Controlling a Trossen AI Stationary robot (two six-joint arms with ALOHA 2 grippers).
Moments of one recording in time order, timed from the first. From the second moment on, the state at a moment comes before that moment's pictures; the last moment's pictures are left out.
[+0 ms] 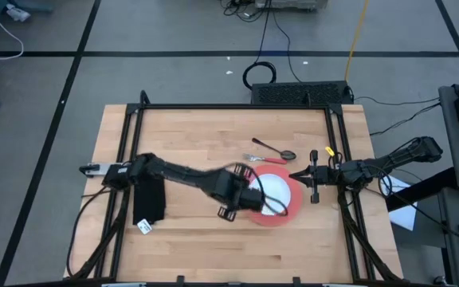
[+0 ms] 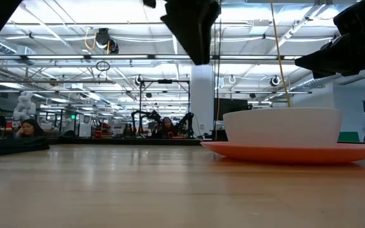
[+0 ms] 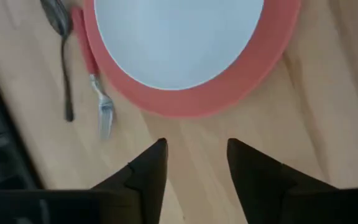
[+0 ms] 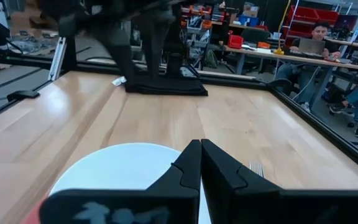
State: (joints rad) left arm -0.24 2.25 2.27 -1.35 -0.31 0.20; right arm 0.32 0.34 0.02 0.20 0.36 -0.06
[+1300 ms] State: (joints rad) left arm -0.02 1.60 1.06 -0.06 -0.02 -0.23; right arm 0.32 0.34 0.02 0.21 0.36 -0.06
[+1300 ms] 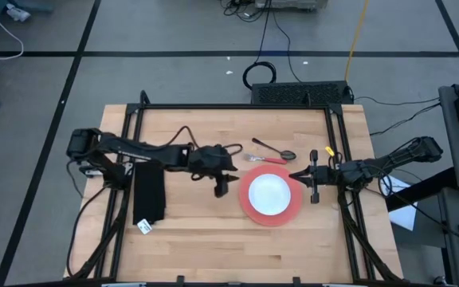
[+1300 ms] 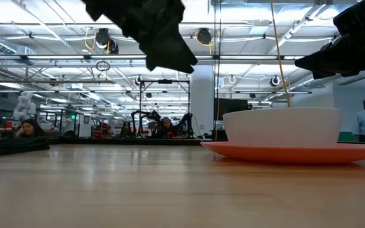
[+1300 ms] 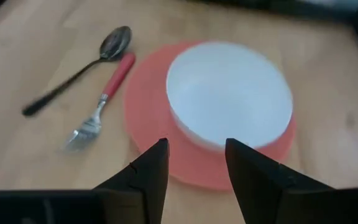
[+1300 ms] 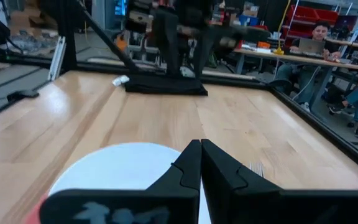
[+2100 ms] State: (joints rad) left arm 0.06 1.75 1.00 0.03 0.16 -0.54; right arm 0.32 0.34 0.02 0.25 0.36 -0.06
